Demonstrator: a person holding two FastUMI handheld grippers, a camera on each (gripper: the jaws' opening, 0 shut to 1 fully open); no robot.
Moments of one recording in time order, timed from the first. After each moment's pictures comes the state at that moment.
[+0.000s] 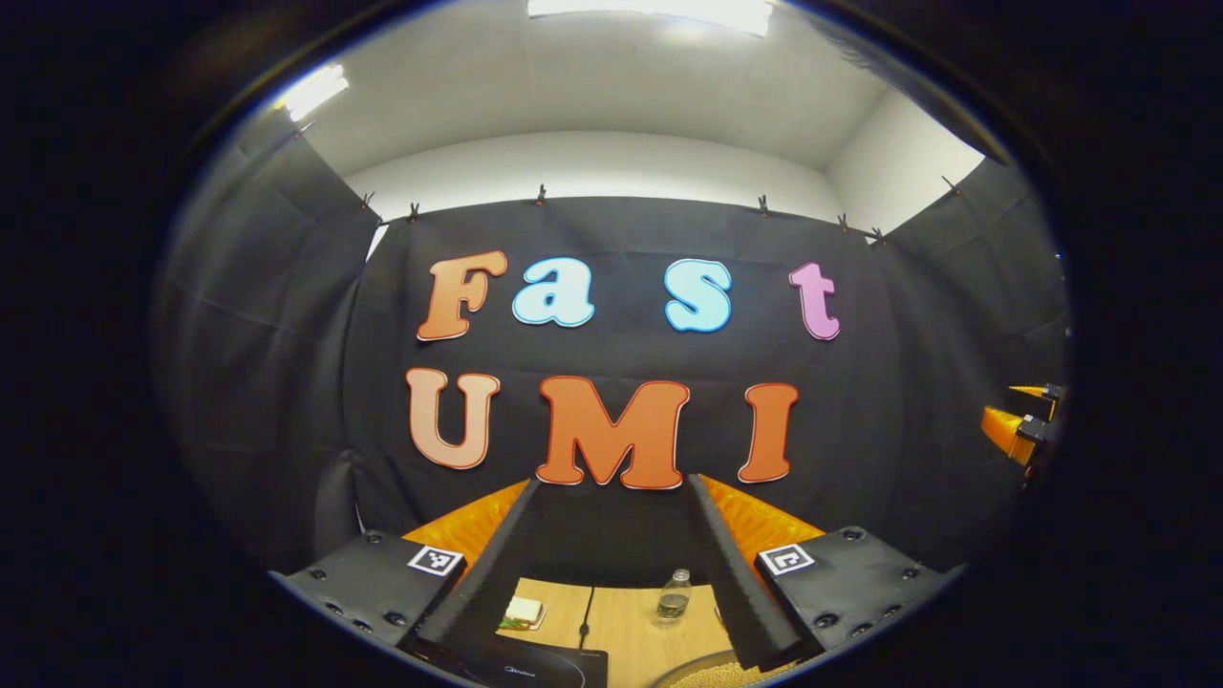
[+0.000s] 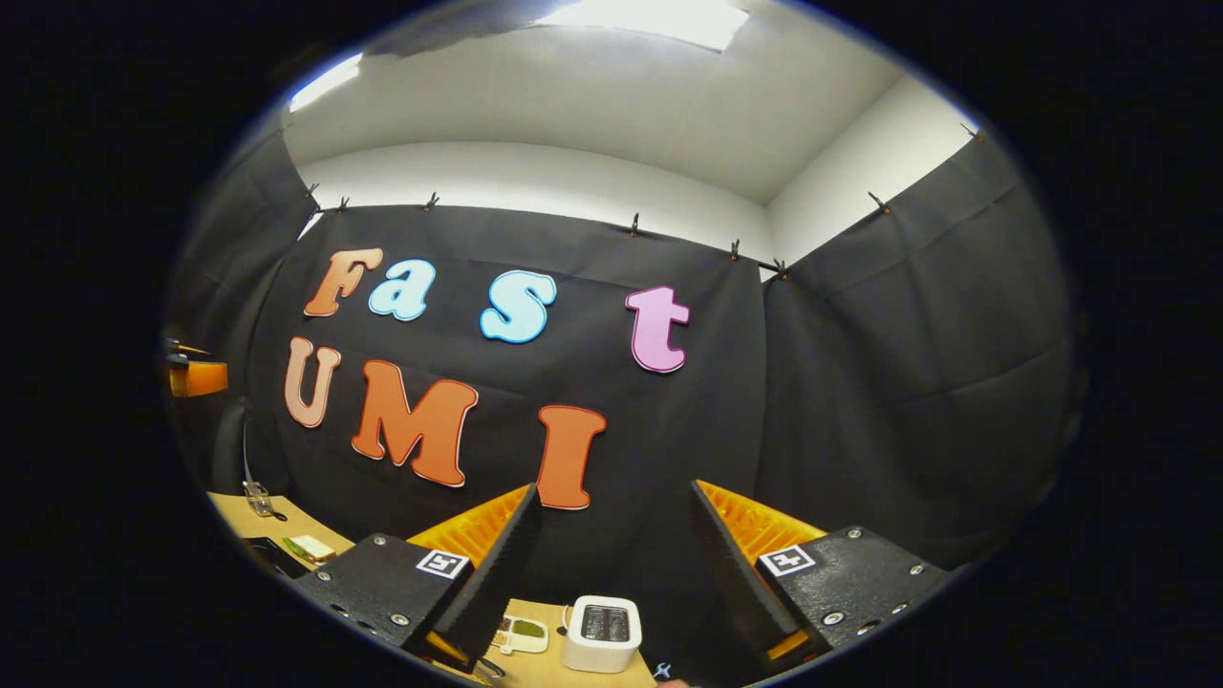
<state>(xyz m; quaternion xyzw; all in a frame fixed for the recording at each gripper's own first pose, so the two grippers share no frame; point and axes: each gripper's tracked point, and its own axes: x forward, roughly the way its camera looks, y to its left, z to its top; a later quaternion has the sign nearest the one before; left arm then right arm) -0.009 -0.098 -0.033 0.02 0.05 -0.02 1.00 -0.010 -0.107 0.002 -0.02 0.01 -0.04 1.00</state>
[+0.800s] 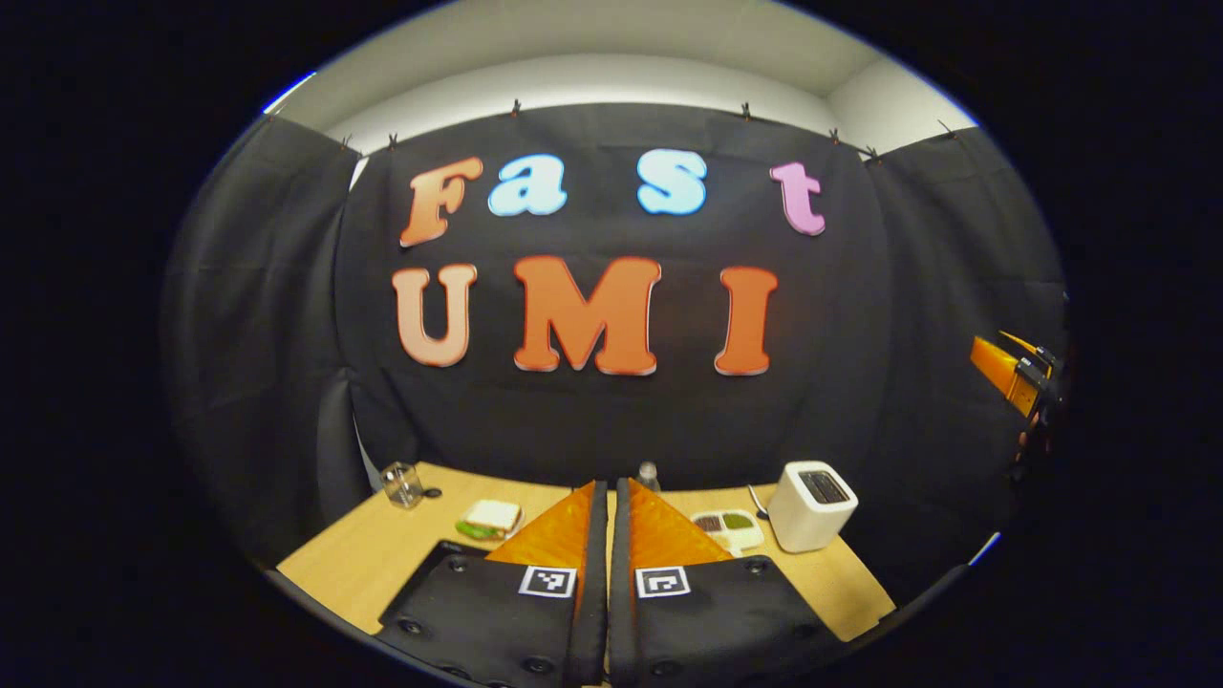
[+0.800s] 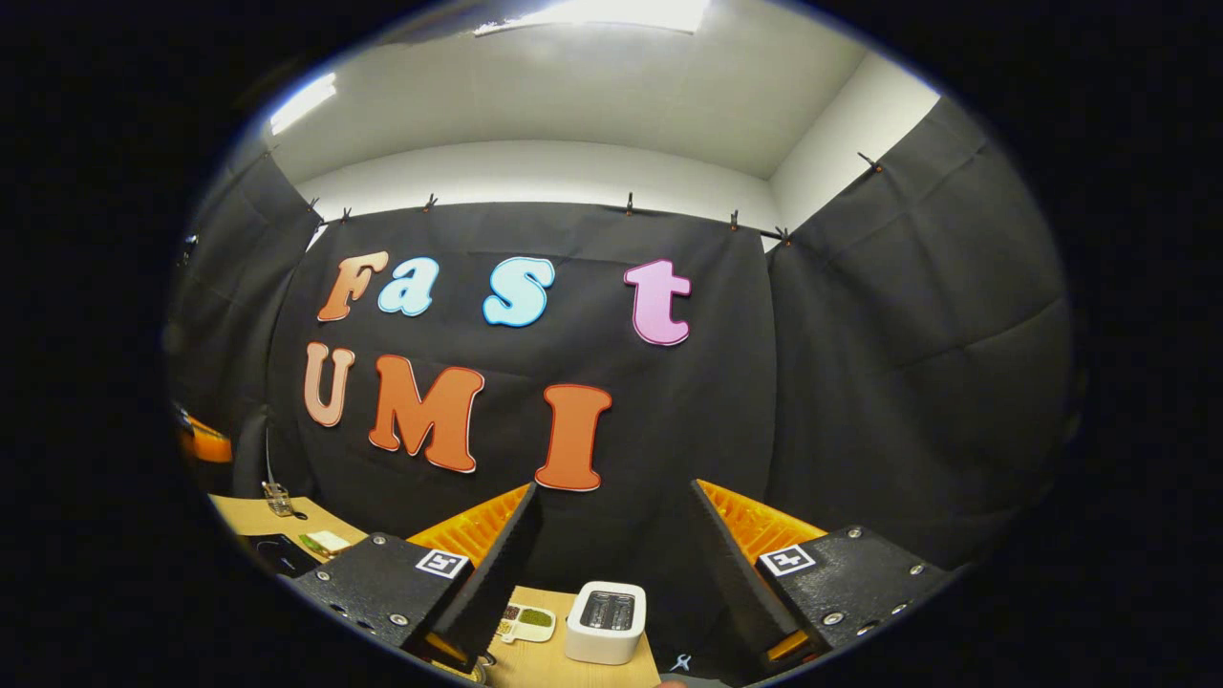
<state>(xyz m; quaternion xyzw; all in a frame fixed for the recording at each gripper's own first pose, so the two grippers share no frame) -0.082 -0.161 -0.170 0.01 0.28 -0.03 0.96 -0.010 -0.135 -0.053 0.02 0.04 0.01 1.00</state>
